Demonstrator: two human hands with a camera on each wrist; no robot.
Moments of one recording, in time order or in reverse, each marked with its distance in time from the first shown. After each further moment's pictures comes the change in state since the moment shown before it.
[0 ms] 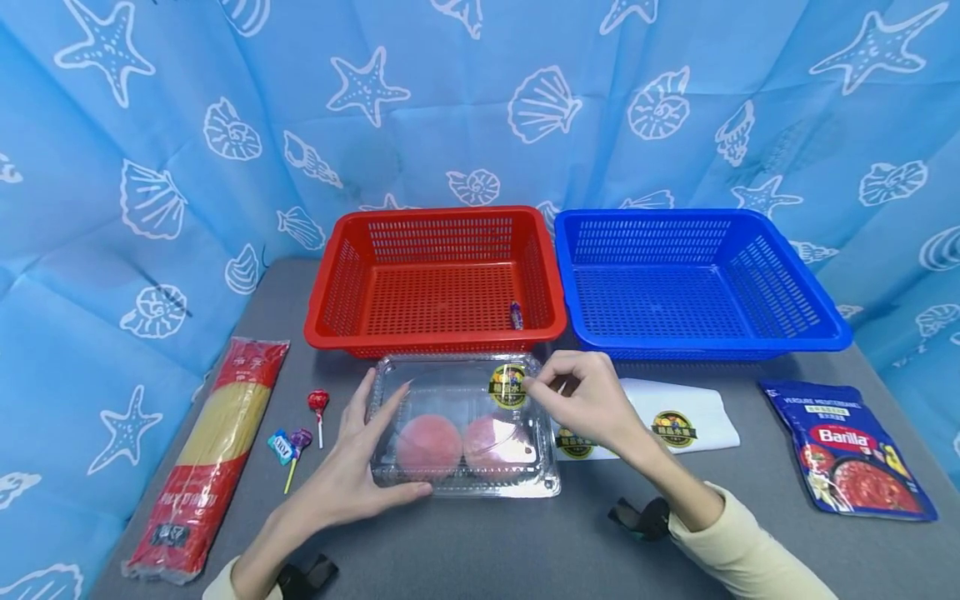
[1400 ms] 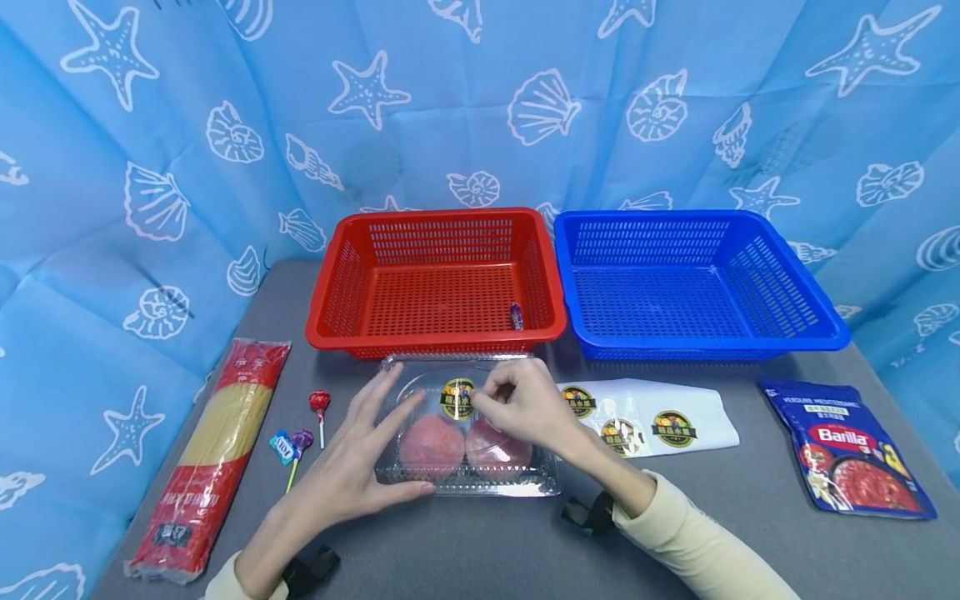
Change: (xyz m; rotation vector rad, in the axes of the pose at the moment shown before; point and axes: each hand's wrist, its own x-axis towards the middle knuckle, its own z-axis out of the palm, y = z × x) left_hand 0.005 0.003 -0.003 0.236 0.067 0.274; right_hand 0.019 -0.010 0.053 0.007 -0.122 -0.004
